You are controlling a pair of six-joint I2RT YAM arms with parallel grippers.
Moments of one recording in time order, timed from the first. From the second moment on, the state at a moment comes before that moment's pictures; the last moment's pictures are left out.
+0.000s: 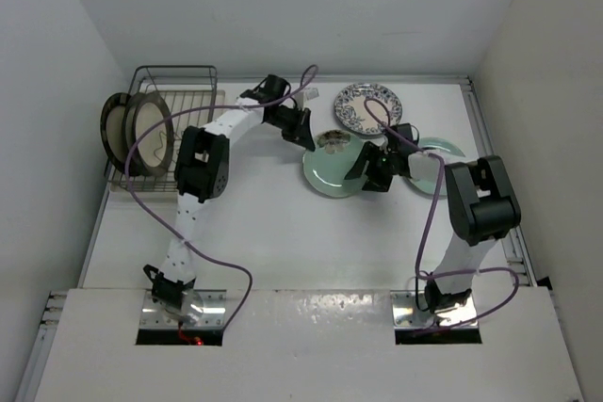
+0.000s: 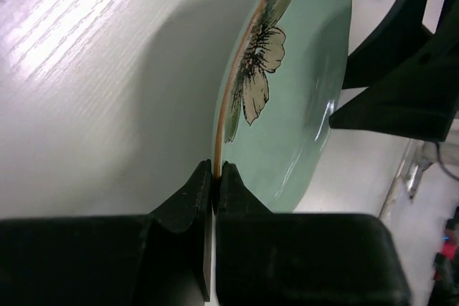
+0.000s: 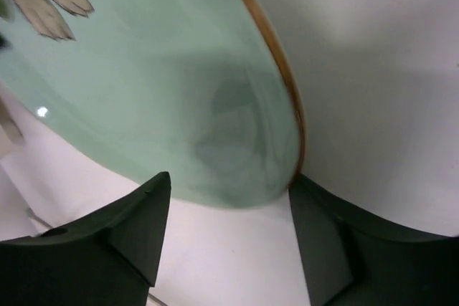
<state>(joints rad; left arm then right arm) -0.36 2.45 2.04 -0.60 0.83 -0.05 0.17 1.81 0.91 -0.12 -0.37 0.65</state>
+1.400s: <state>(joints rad) -0.27 1.94 2.25 -1.03 -0.88 0.58 0.17 1.86 1.30 -0.46 -0.35 0.54</state>
